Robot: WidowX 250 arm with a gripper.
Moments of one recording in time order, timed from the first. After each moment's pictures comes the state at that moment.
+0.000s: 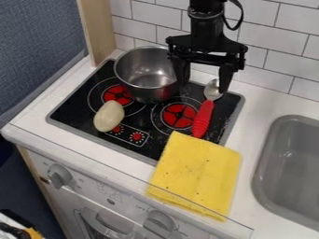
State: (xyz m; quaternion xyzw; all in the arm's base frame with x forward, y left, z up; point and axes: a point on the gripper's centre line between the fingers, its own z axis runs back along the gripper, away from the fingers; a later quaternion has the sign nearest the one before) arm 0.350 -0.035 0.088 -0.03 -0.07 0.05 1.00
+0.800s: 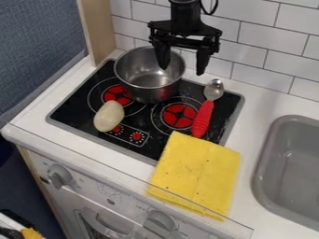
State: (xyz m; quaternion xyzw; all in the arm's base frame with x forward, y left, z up) arm 0.377 0.014 0.083 0.00 -0.06 0.08 1.00
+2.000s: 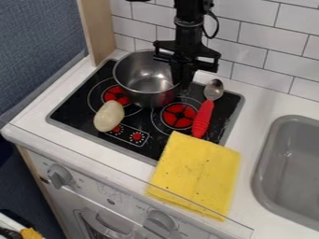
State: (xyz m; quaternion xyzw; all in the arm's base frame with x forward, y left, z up) arm 0.384 0.013 0.043 0.01 -0.01 0.07 1.00
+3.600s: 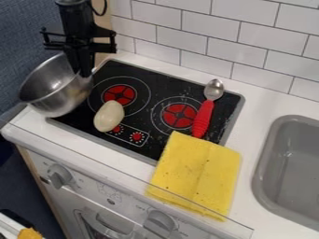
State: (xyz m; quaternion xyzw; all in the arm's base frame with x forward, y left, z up) arm 0.293 0.139 0.085 0.04 -0.02 0.20 0.98
